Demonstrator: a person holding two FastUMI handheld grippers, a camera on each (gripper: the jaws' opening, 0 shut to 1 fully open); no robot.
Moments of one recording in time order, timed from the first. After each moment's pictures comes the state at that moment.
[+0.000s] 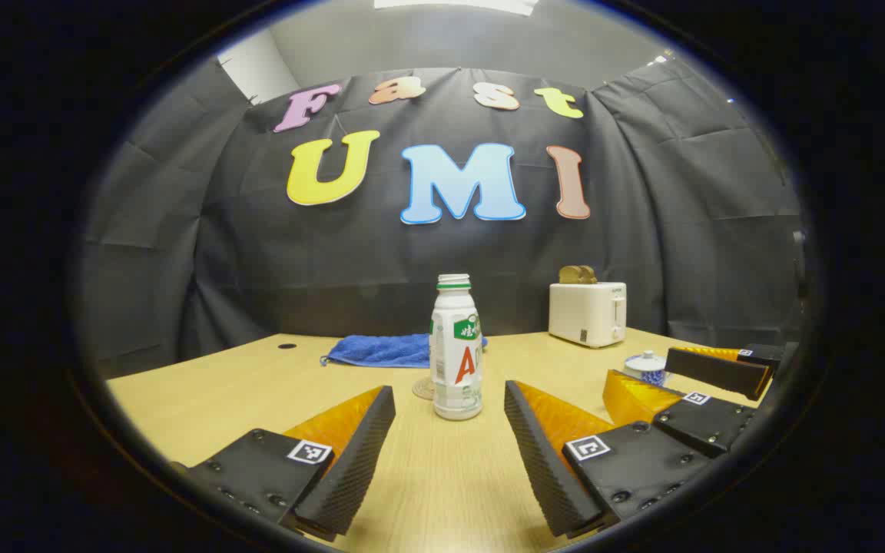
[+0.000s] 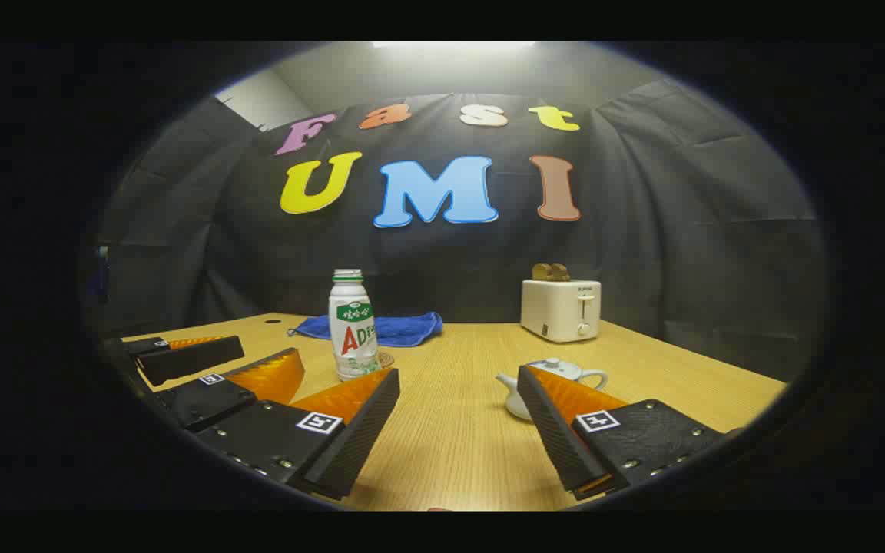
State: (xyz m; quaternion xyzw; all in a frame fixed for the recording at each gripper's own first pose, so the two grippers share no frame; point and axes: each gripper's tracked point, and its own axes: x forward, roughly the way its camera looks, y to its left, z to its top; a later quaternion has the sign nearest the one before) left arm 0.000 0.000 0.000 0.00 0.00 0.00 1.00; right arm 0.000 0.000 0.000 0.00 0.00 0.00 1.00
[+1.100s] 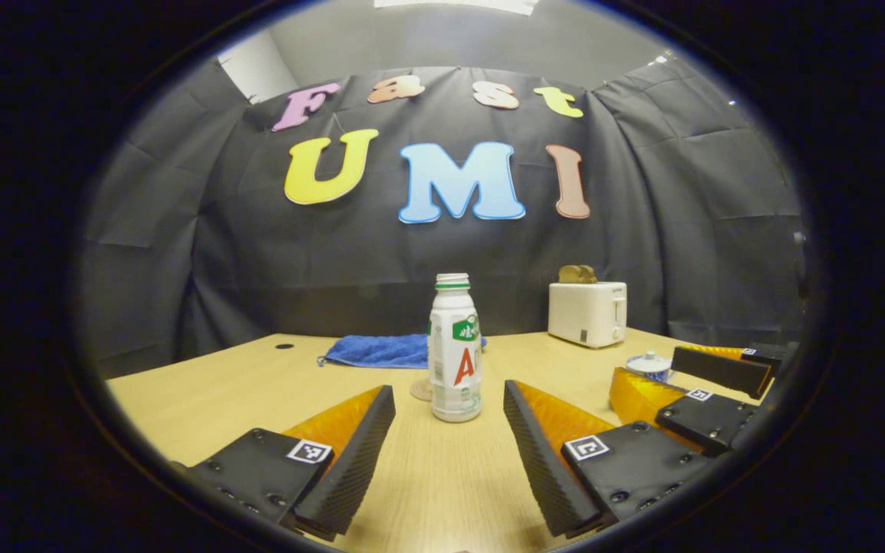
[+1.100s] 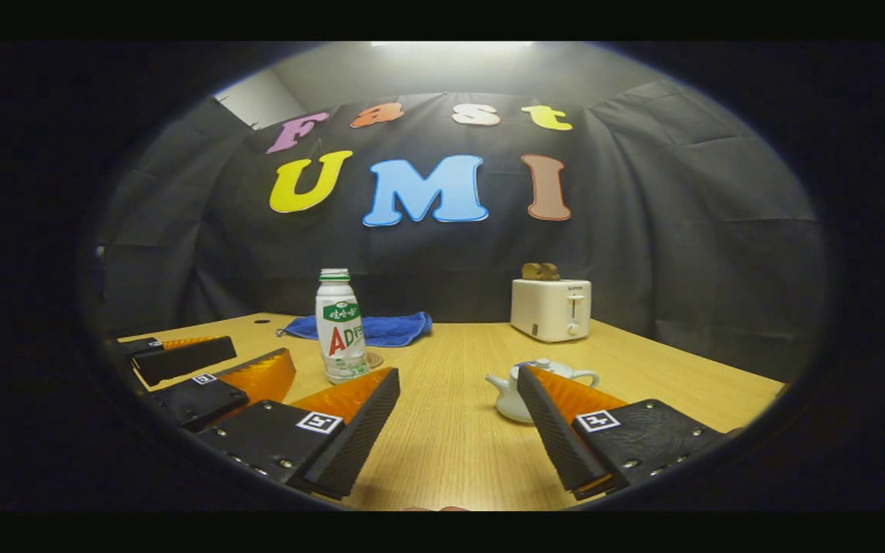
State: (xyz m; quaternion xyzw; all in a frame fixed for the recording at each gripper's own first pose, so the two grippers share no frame) left arm 0.007 0.002 0.002 0.00 0.00 0.00 1.00; right arm 0.005 -0.018 0.002 0.00 0.00 -0.03 1.00
